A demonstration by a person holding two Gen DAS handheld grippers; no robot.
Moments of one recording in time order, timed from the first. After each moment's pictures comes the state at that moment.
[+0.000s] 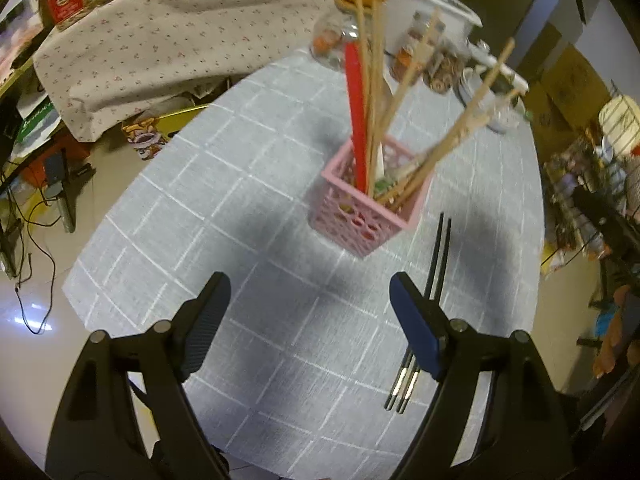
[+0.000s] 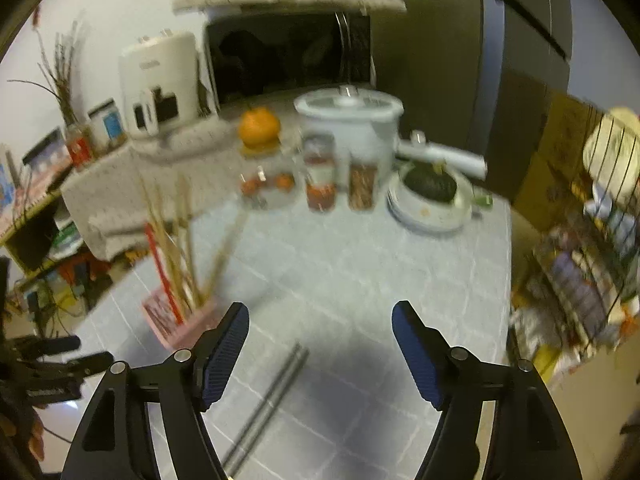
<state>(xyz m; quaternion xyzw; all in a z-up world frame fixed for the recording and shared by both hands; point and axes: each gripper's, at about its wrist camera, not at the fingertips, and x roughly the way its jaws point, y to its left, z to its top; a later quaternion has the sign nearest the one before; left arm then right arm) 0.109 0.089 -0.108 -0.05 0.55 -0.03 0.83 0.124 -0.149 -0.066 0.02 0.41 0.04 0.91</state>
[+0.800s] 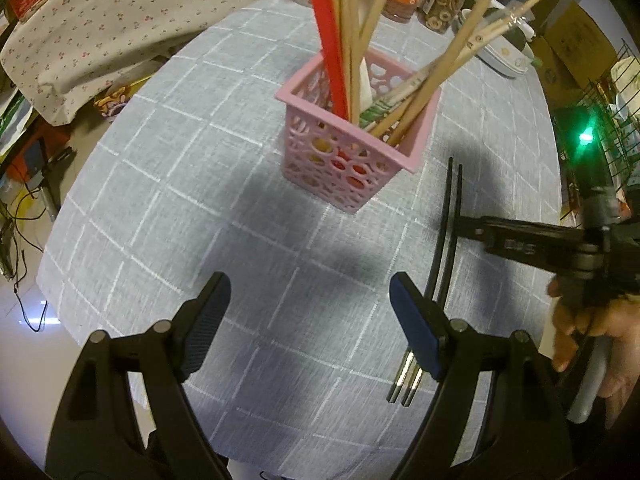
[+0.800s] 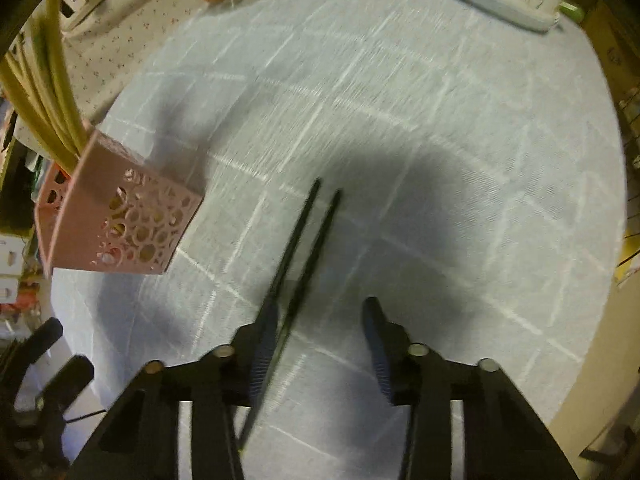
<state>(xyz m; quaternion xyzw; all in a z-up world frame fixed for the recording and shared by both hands) 0.120 0.063 -0.151 -0.03 0.61 -0.05 0.79 0.185 -0.114 -0.223 0.07 0.67 0.07 0.74</state>
